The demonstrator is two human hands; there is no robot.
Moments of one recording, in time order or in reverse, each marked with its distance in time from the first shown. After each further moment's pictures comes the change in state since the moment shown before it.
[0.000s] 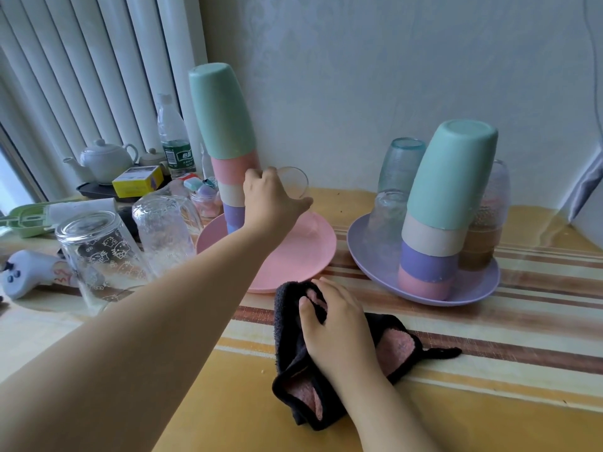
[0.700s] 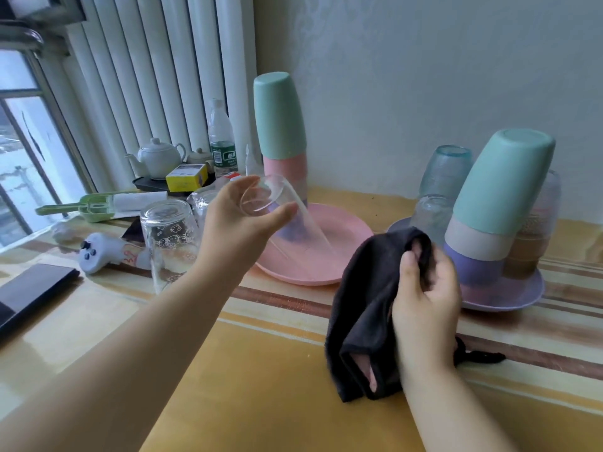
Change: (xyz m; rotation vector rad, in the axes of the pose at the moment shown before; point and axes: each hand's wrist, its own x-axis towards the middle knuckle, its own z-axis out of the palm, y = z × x) left_hand -0.070 -0.048 -0.103 -0.604 0.103 -0.053; right_hand 0.001 -0.027 -0.030 0.697 0.551 0.036
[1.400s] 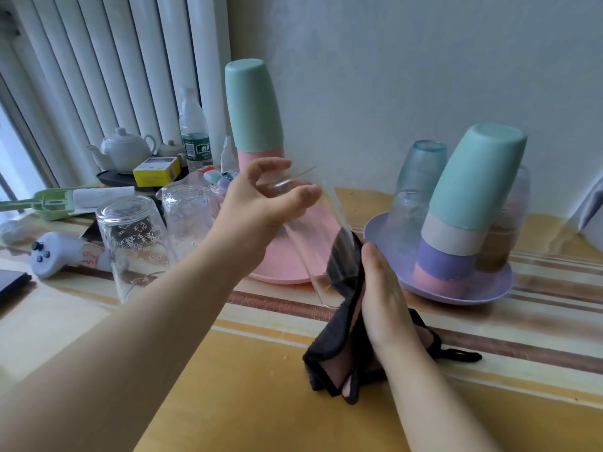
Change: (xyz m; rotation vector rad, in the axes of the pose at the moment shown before) left_hand 0.004 0.016 0.039 -0.438 -0.289 -0.105; right_hand 0.005 -0.002 0.002 0.007 -0.447 0.203
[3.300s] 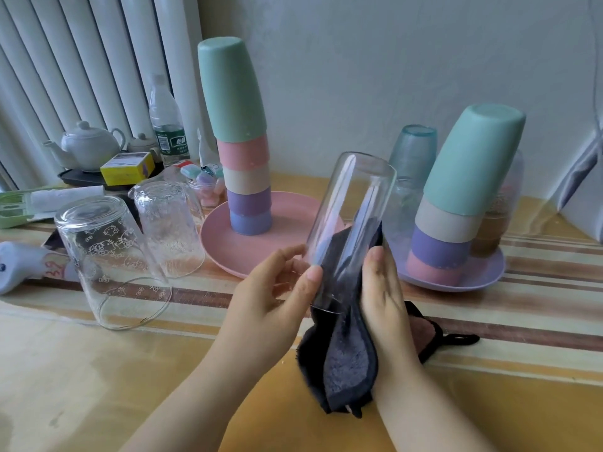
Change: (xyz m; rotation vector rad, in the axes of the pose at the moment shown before) left_hand -0.075 -0.057 -0.007 0.366 -0.132 0.035; right_hand -0.017 0.000 0.014 0.156 0.143 -0.057
